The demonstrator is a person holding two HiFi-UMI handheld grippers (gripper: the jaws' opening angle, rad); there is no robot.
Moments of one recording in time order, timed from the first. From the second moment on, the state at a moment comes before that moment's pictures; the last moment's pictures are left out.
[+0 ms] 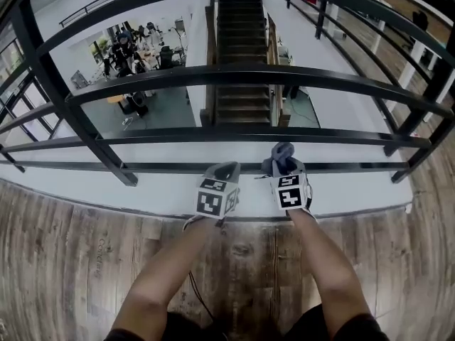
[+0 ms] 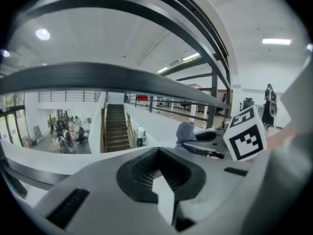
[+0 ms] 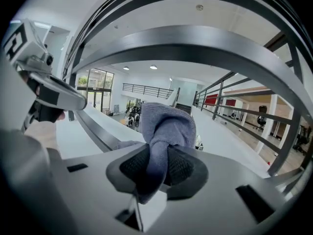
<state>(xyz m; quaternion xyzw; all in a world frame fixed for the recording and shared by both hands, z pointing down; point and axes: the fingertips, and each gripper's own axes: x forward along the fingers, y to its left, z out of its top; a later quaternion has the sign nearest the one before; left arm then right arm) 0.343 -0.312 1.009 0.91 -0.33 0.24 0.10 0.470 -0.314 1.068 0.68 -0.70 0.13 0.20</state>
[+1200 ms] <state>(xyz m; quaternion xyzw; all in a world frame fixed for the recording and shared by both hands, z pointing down) 0.697 -0.179 1.087 0.93 -0.25 0.25 0.09 0.881 -0.151 1.116 0.79 -0.58 0.17 0.13</state>
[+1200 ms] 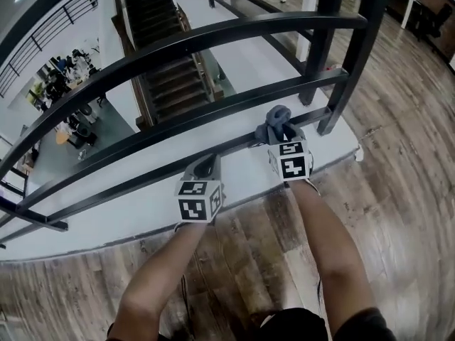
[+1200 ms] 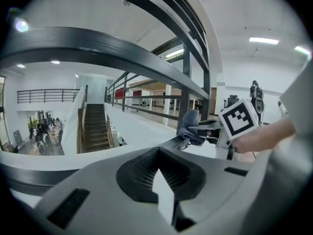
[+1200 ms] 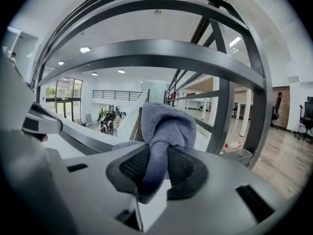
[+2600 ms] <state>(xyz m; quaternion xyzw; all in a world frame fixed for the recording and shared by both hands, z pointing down) 0.683 -0.161 0.894 0.94 -0.24 0.21 0.09 0.918 -0.072 0.894 0.81 -0.56 0.16 0.08</state>
